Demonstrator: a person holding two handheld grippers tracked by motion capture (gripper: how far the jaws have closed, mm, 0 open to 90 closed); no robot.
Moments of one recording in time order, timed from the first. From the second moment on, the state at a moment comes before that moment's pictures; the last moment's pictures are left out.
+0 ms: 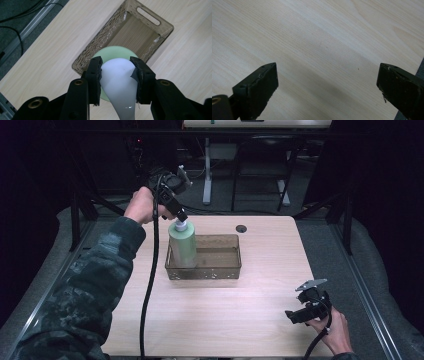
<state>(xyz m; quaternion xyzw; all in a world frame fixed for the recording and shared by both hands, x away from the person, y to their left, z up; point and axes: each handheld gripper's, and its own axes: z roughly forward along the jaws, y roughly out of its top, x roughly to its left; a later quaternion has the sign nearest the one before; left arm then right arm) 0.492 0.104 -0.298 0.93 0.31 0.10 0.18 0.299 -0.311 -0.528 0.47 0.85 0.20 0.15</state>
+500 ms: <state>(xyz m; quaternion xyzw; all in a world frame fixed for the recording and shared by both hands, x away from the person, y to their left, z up) 0.490 0.115 -0.318 0.93 0.32 0.08 0.17 0.299 -0.309 -0.528 0.47 0.85 0.20 0.15</state>
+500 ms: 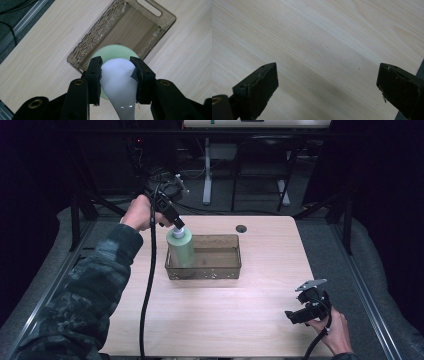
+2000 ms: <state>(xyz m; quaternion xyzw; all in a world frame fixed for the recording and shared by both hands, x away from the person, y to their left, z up) 0.493 0.140 -0.335 0.90 0.36 0.06 0.25 0.298 -0.308 -0.528 0.47 0.85 0.20 0.15</state>
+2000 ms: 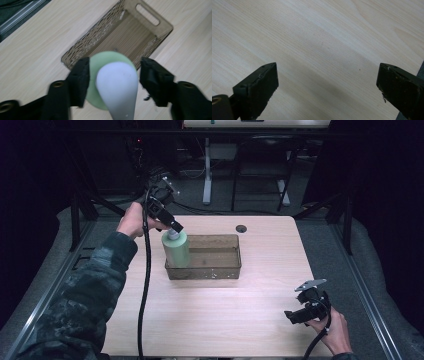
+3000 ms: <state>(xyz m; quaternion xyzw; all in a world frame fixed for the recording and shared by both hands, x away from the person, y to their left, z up) 0.437 0.164 -0.348 0.88 0.34 0.14 0.29 0.299 -0.308 -0.527 0.47 0.85 0.20 0.15</state>
